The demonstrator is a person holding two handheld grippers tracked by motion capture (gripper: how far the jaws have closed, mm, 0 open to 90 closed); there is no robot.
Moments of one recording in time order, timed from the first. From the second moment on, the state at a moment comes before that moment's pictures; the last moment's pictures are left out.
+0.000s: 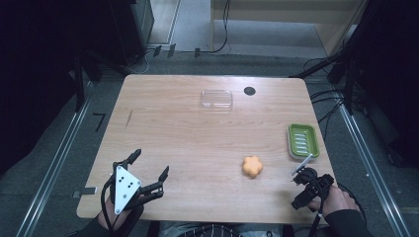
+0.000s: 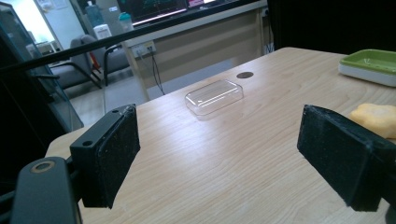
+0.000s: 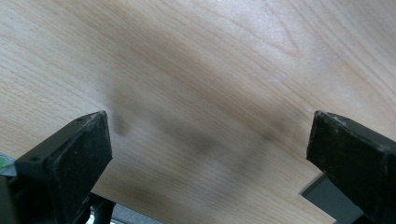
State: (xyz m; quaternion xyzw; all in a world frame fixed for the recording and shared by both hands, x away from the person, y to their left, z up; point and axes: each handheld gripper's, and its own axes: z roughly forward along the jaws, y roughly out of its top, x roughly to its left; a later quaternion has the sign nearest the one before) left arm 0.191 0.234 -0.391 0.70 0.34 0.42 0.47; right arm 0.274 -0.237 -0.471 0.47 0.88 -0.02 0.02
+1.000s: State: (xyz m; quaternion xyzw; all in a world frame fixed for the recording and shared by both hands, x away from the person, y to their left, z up) left arm 0.193 0.233 -0.392 0.70 0.34 0.42 0.47; right arm 0.275 -0.219 -0.462 0.44 0.90 -0.01 0.05
